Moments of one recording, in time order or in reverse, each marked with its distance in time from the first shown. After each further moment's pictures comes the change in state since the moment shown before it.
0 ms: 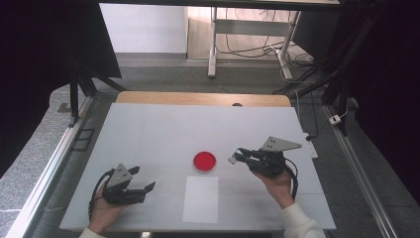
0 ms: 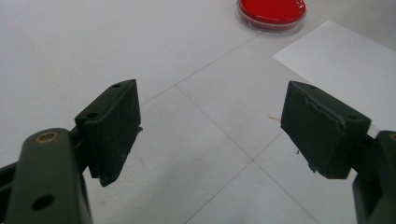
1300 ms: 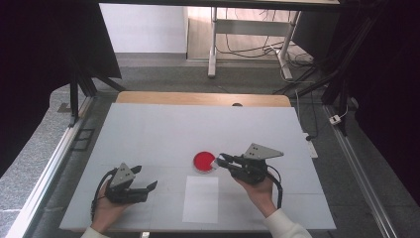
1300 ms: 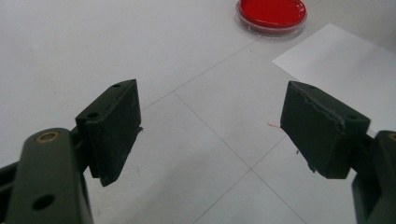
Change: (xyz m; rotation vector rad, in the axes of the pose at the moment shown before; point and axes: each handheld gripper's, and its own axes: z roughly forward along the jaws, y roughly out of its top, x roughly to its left) left arm -0.004 0.004 0.004 -0.002 0.010 0.009; right arm 0.038 -0.003 0.031 -0.060 0.040 0.005
